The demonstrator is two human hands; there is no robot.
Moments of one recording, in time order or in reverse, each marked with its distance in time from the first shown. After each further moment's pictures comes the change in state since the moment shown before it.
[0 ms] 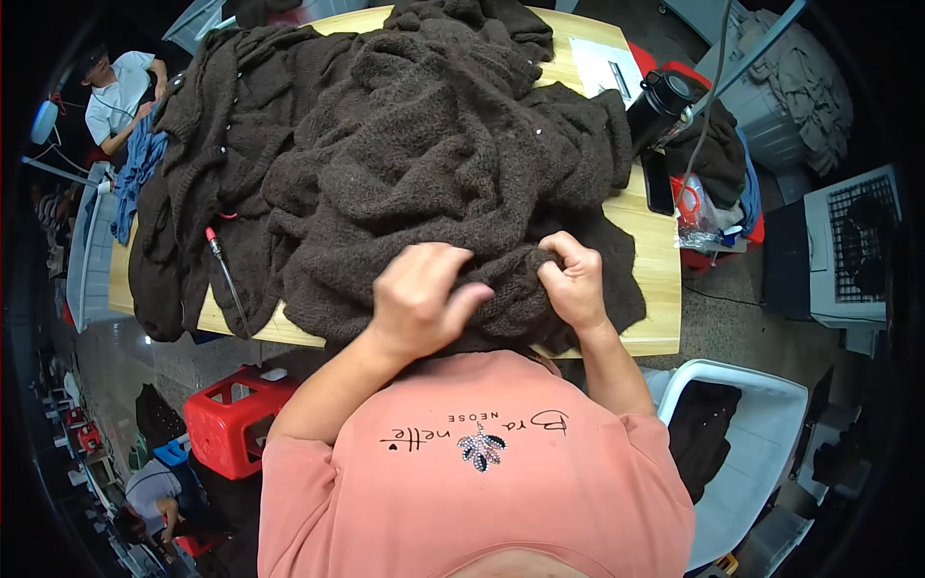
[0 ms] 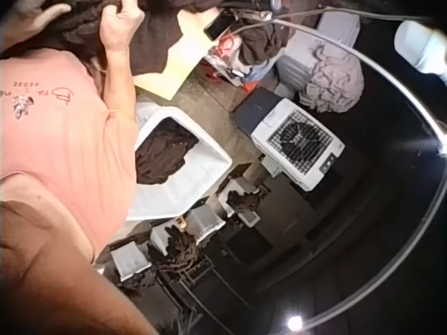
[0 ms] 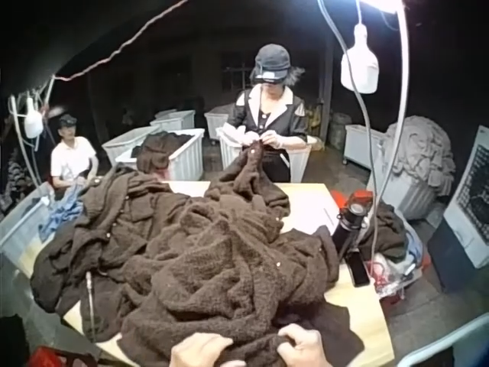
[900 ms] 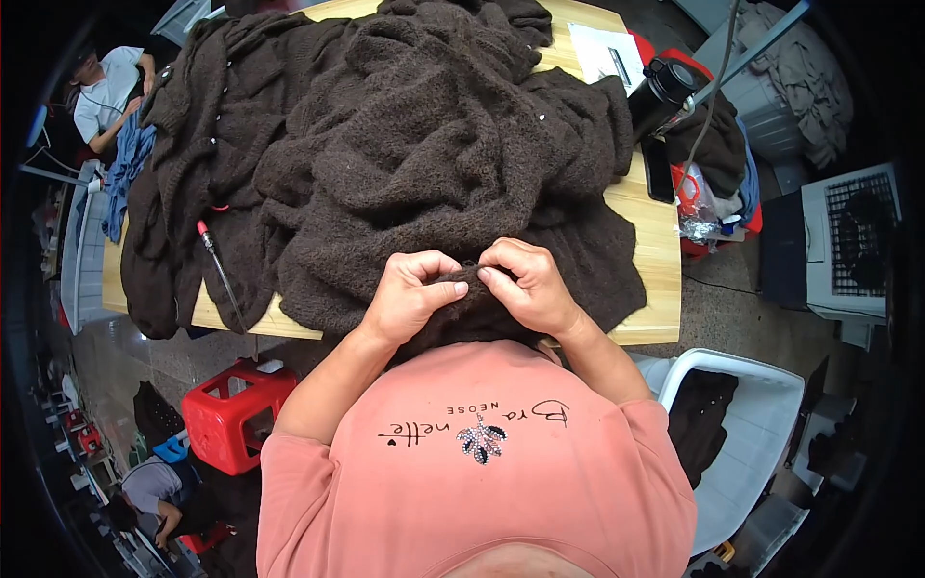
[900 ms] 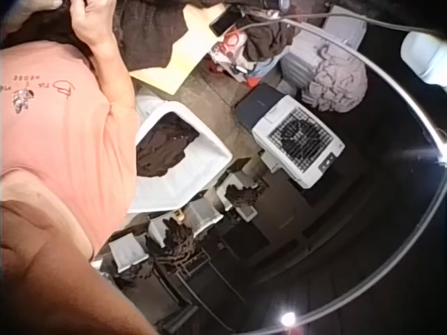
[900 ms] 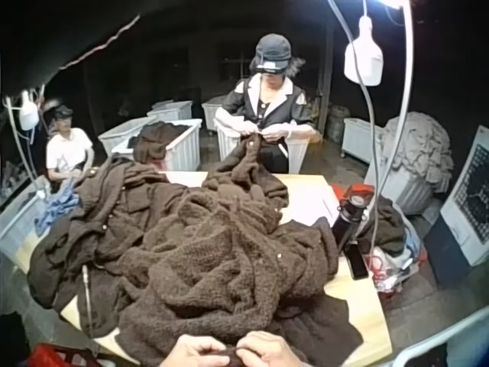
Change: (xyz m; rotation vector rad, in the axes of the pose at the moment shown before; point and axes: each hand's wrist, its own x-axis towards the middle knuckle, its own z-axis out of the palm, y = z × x) left_hand -0.022 -0.018 0.003 -1.080 -0.245 -0.918; right_hand 0.003 -0.019 0.033 0.017 -0.297 -0.233
